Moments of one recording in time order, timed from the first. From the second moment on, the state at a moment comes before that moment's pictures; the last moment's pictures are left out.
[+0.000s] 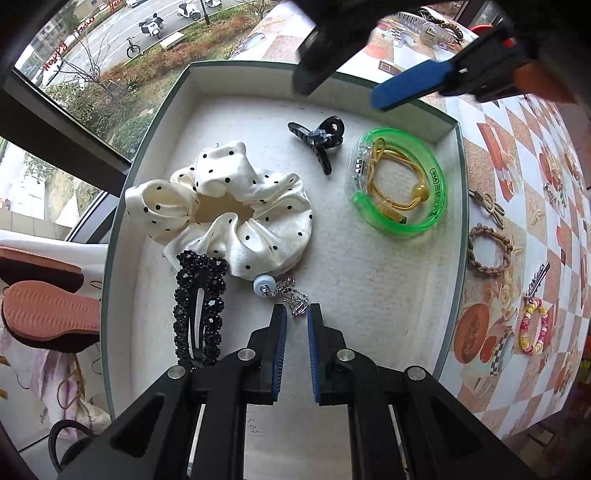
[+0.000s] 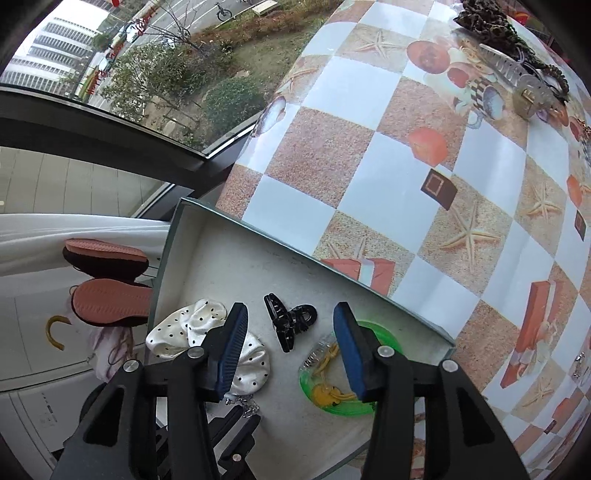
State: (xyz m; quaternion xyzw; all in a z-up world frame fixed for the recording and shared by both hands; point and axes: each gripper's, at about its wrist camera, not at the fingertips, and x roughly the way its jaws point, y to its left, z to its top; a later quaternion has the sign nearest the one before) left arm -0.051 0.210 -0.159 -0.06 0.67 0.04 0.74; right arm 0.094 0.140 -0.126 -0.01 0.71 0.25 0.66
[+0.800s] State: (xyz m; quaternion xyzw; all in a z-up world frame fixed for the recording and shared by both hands) left arm -0.052 0.196 -0.128 -0.05 0.67 0.05 0.74; right arm 0.051 -0.013 -0.096 0.06 0.71 0.14 0.69
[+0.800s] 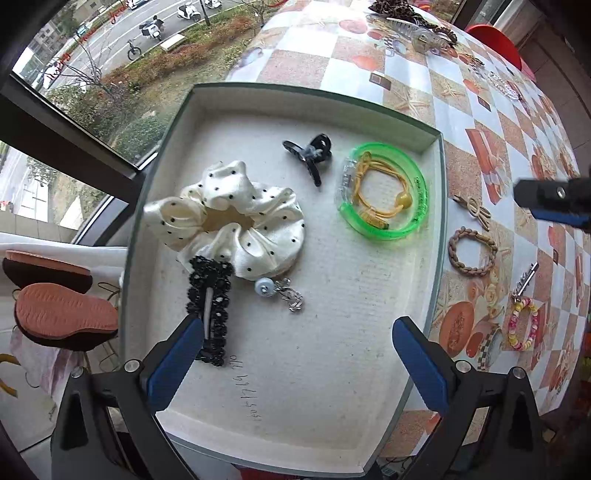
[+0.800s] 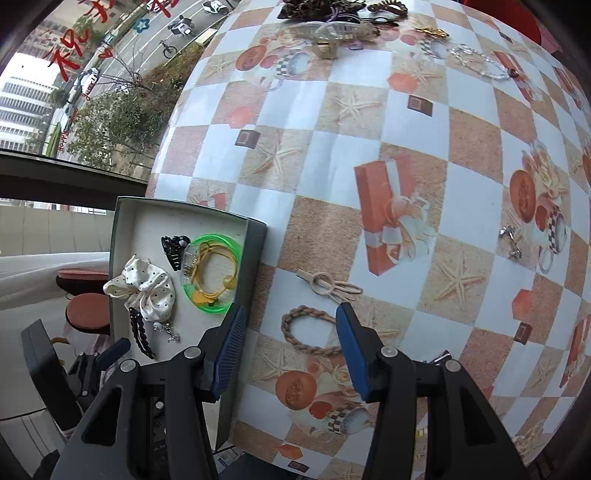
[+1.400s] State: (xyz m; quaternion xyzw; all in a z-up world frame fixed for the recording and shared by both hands) left arm -0.019 0.188 -0.102 -0.01 0.67 0.08 0.73; right arm 0.004 -0.119 -0.109 0.09 0.72 0.06 0.68
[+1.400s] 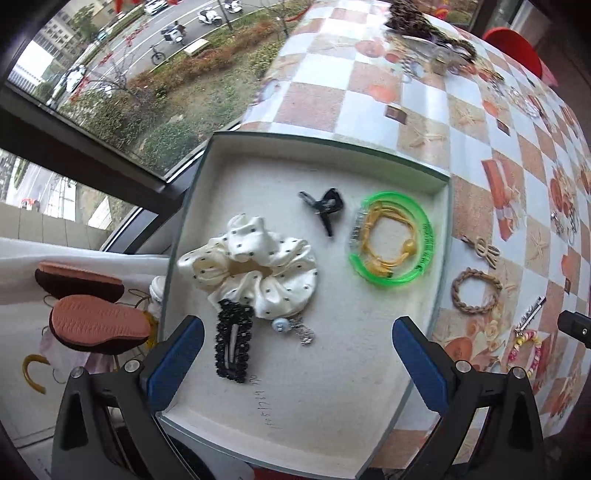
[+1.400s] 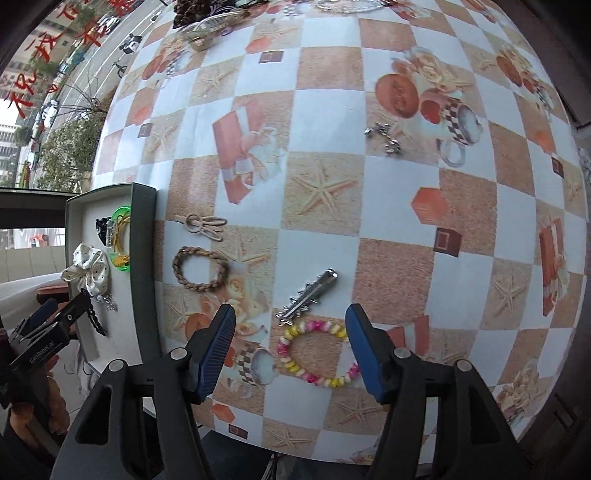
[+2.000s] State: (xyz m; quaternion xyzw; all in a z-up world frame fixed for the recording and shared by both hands) left arm 0.000 0.073 -0.090 0.04 0.66 -0.03 0.75; right arm 0.000 -0.185 -0.120 0.13 0.73 0.02 0.67
